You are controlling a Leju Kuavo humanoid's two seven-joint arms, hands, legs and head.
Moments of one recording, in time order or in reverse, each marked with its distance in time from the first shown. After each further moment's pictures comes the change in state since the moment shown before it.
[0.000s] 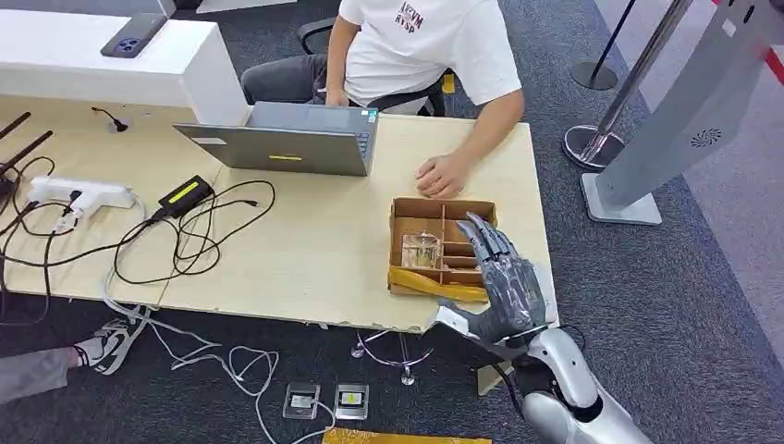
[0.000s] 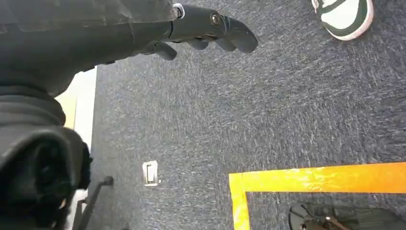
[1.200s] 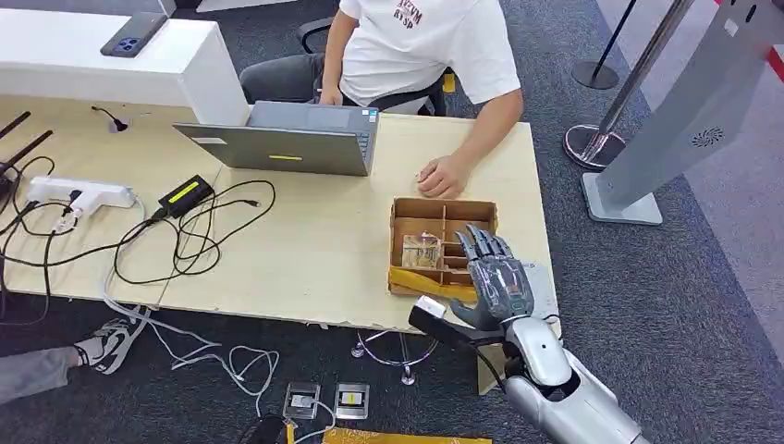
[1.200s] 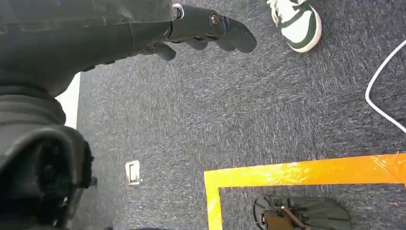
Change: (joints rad) left arm -0.124 -0.005 0.027 -0.008 -0.071 -0.028 0.092; right arm -0.098 0.070 0.065 0.285 0.162 0.064 0.152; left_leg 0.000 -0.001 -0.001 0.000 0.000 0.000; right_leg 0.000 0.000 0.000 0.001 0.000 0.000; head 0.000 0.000
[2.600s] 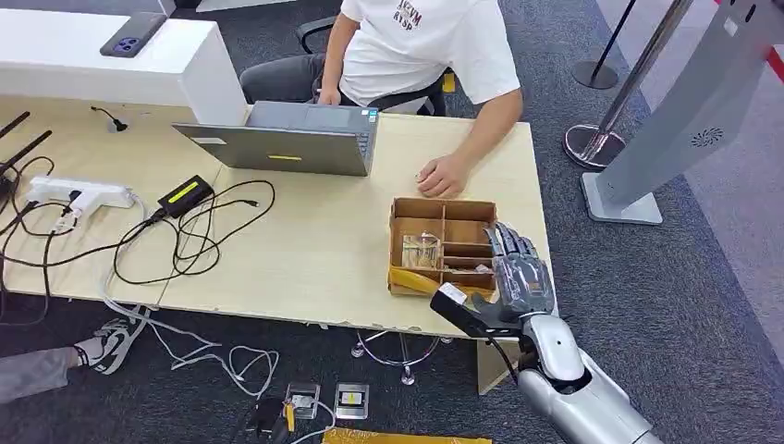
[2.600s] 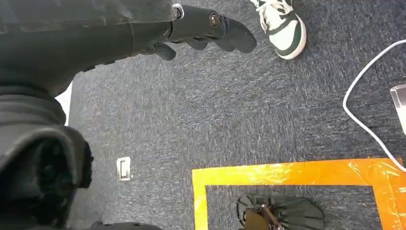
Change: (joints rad) left arm -0.049 0.002 0.074 0.000 -0.061 -0.011 0.035; right arm -0.014 -0.016 -0.031 0.082 -0.024 -0.055 0.039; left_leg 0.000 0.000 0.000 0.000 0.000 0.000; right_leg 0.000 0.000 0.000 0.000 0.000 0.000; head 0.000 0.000
